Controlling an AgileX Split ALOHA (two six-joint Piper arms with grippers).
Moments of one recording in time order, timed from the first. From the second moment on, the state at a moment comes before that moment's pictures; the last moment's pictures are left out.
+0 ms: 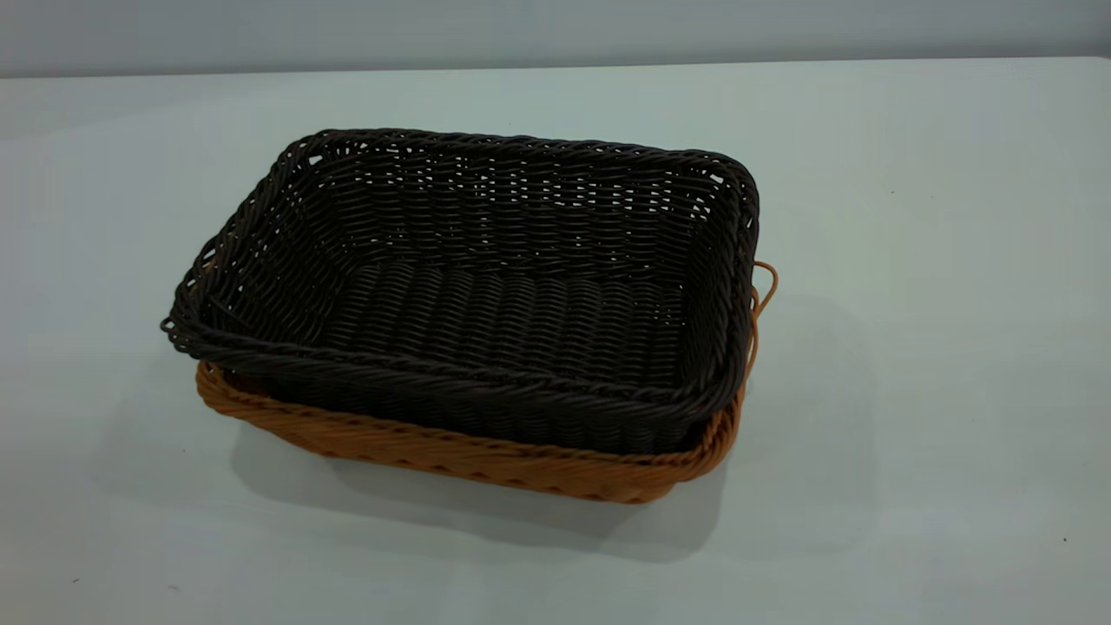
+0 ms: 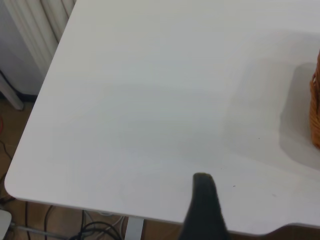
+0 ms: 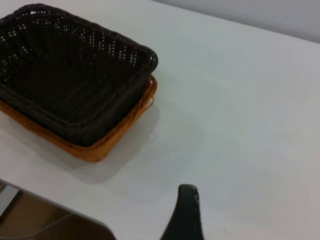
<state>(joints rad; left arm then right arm) 0.07 -0.02 -0.49 0.08 1.11 -0.08 0.32 -0.02 -0.47 0.07 1.11 -0.12</state>
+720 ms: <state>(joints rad) 0.07 -0.02 -0.49 0.08 1.11 -0.08 -0.07 -0.02 -0.47 -0.01 1.11 -0.03</state>
